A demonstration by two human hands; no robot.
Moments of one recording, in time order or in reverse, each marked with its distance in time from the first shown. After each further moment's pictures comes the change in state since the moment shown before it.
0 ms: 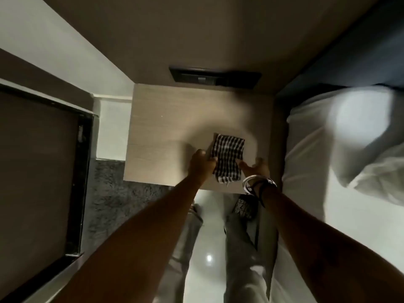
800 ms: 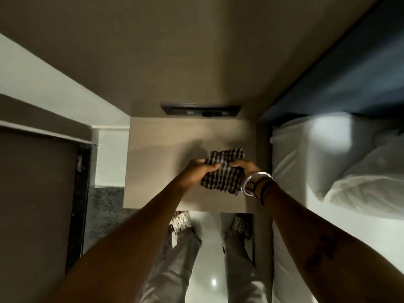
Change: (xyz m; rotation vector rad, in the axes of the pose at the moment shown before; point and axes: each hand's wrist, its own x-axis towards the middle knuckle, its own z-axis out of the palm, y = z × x) left_hand 0.090 -0.074 0.047 -0.367 -0.513 -0.209; right_hand 0.080 0.036 0.067 0.596 -0.546 0.496
